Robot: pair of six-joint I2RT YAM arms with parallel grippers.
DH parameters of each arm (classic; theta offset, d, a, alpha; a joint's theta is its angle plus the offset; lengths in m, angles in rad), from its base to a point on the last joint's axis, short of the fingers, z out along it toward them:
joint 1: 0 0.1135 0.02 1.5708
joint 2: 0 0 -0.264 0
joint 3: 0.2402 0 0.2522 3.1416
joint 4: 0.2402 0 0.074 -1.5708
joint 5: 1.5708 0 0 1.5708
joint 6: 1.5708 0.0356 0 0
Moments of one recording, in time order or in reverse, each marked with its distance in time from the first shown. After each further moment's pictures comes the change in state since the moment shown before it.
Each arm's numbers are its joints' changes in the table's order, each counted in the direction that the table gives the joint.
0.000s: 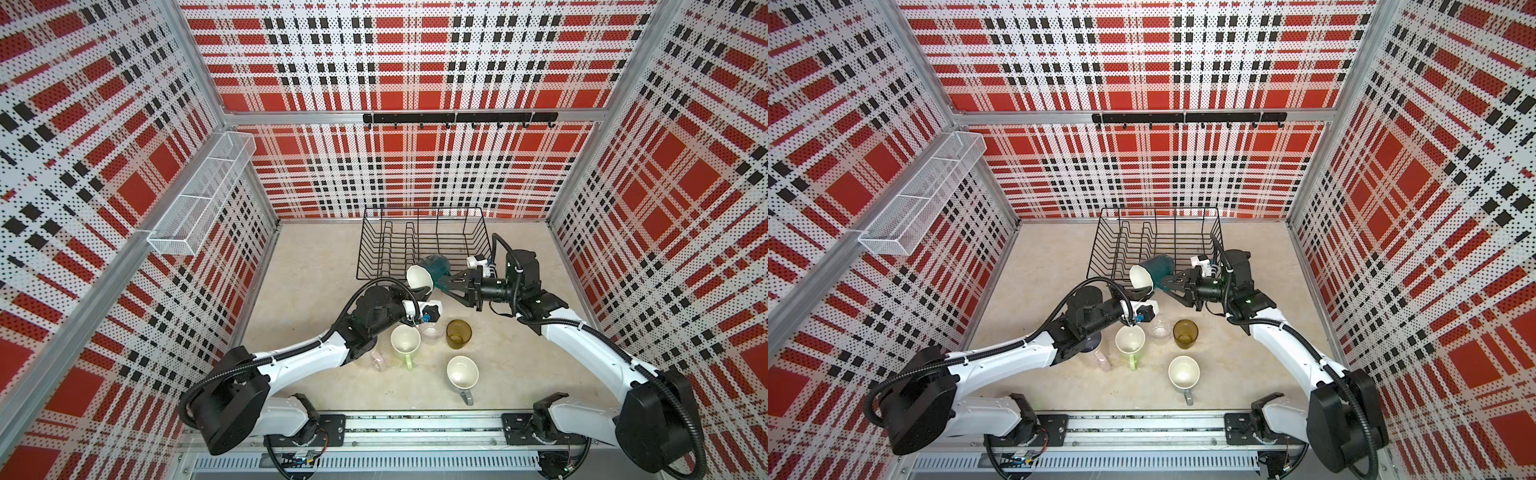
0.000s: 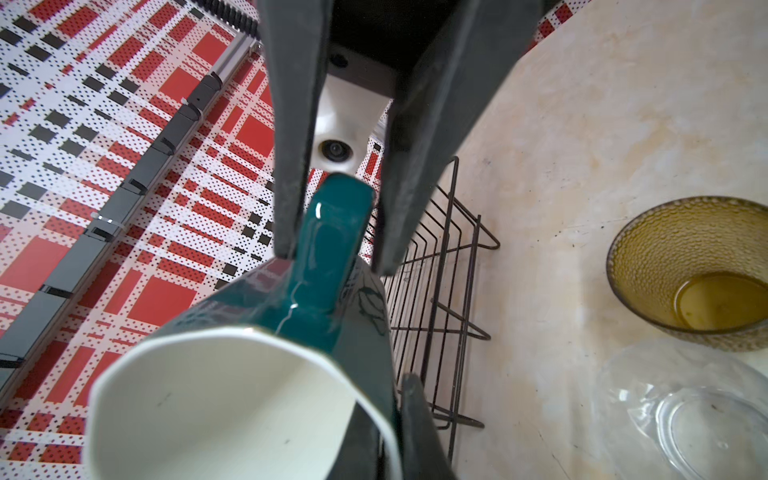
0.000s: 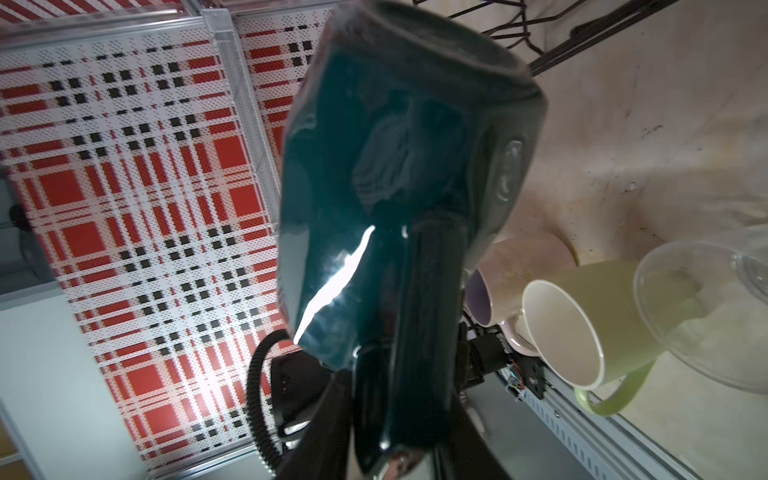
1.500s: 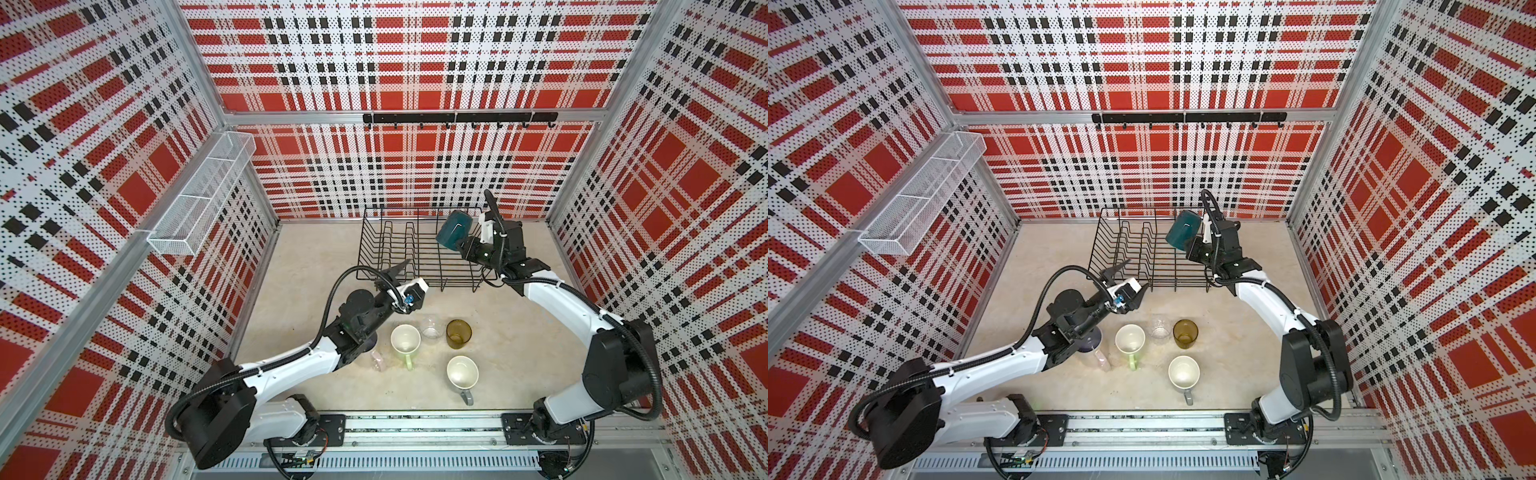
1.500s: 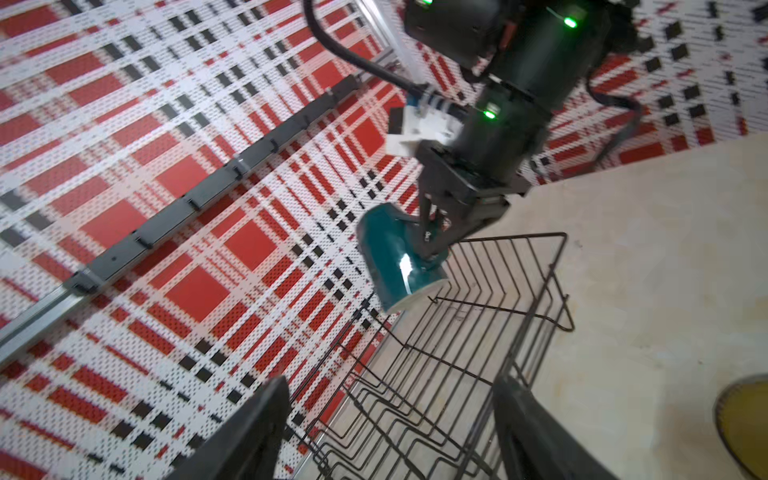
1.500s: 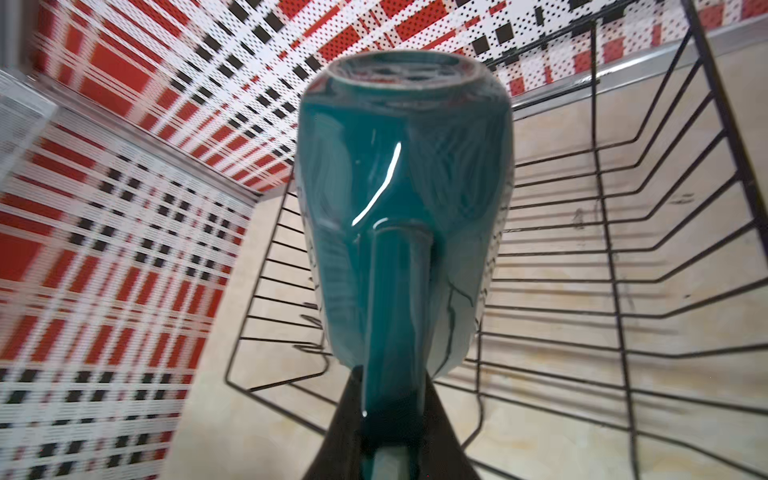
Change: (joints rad) left arm 0.063 0.109 -0.036 -0.181 -0.146 -0.380; right arm -0.043 -0.345 0.365 0.150 0.712 -0.960
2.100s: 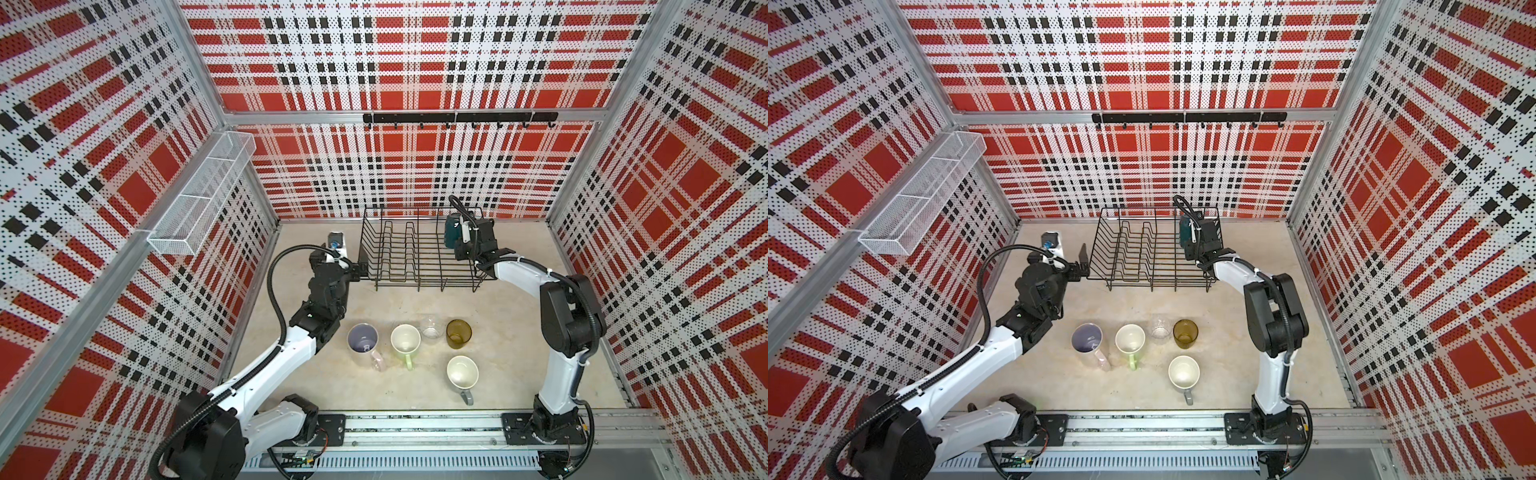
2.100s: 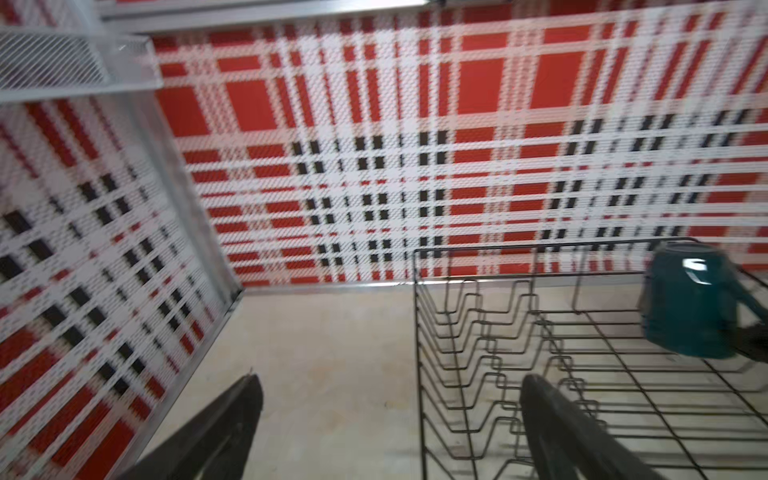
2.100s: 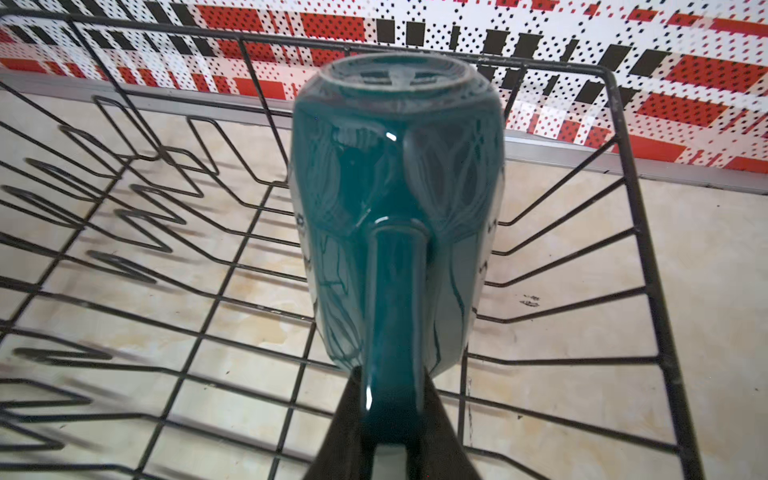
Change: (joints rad) left arm 0.335 0.099 0.117 0.415 -0.454 -0.621; right arm 0.000 -0.370 0.188 -0.066 0.317 -0.425
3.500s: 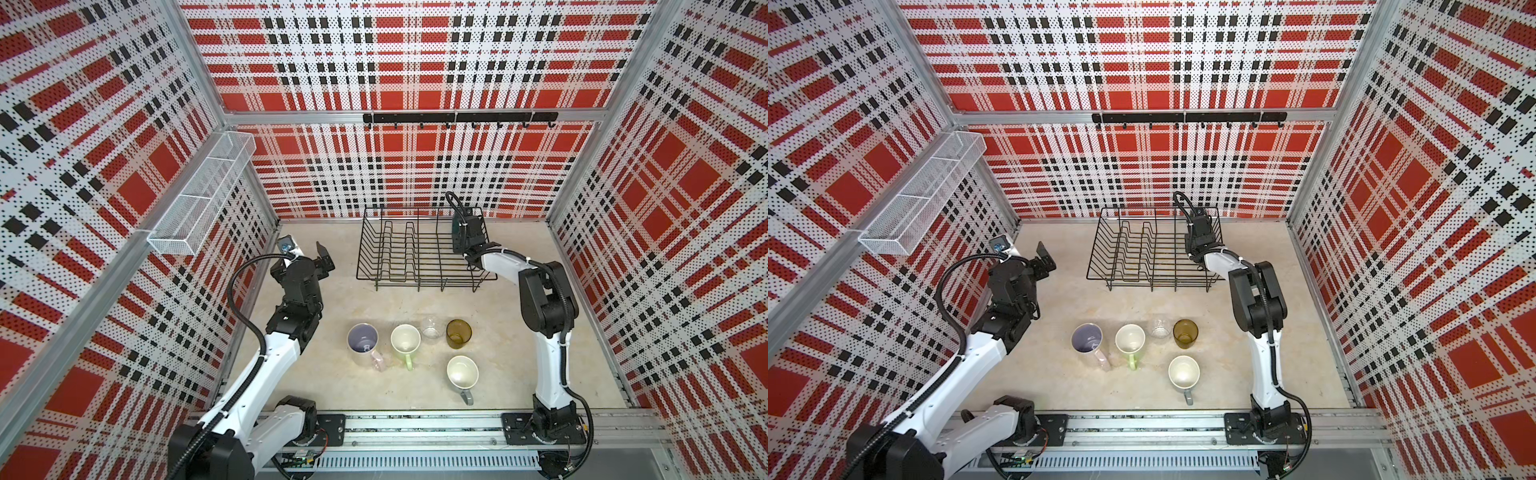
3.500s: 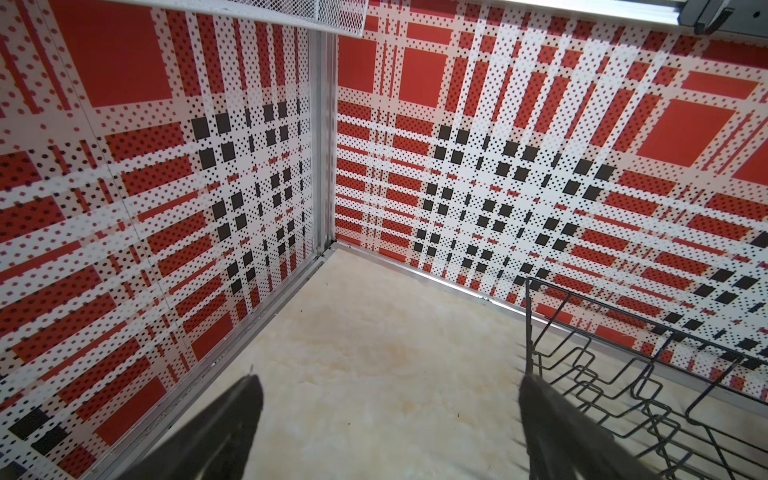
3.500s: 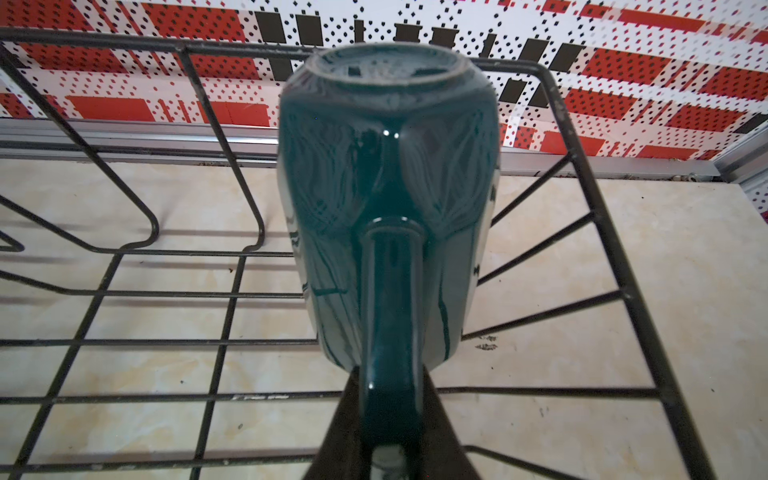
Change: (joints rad) left arm 0.207 0.104 -0.015 0.121 -0.045 -0.222; right arm -0.005 -0.221 0.208 0.010 0.212 0.076
